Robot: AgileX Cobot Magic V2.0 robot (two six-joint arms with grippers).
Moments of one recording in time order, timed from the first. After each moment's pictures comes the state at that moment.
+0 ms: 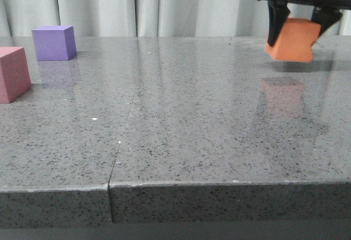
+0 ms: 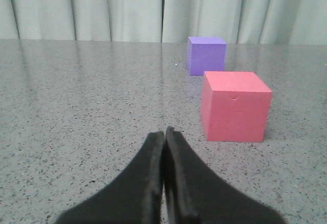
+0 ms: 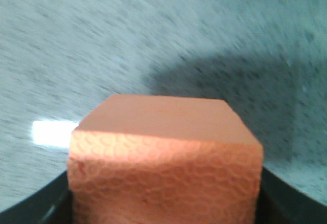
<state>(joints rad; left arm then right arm) 0.01 -0.01 0.00 0.01 0.13 -0.05 0.14 2.08 -2.04 0.09 1.24 0.13</state>
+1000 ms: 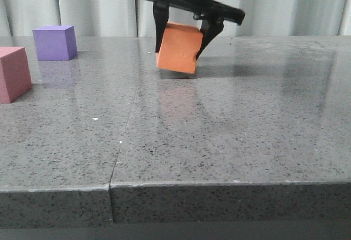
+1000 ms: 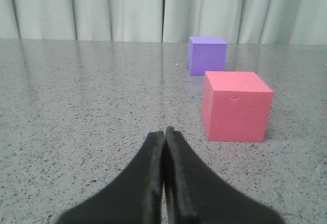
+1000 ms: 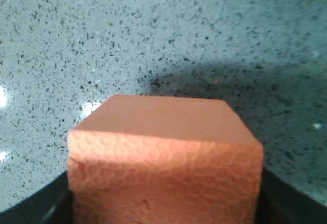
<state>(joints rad) 0.01 -0.01 0.00 0.01 0.13 -0.05 0.49 2.23 -2.22 0.14 1.24 0.42</state>
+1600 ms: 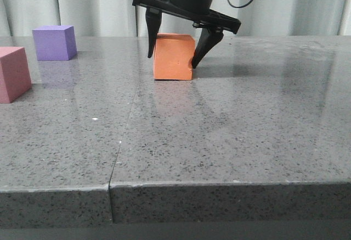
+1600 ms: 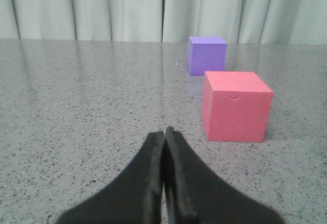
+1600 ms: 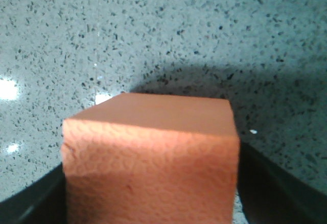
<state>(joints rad) 0.01 -0.01 0.00 0.01 0.13 -0.05 0.49 2.24 -2.22 0.17 1.24 0.42</state>
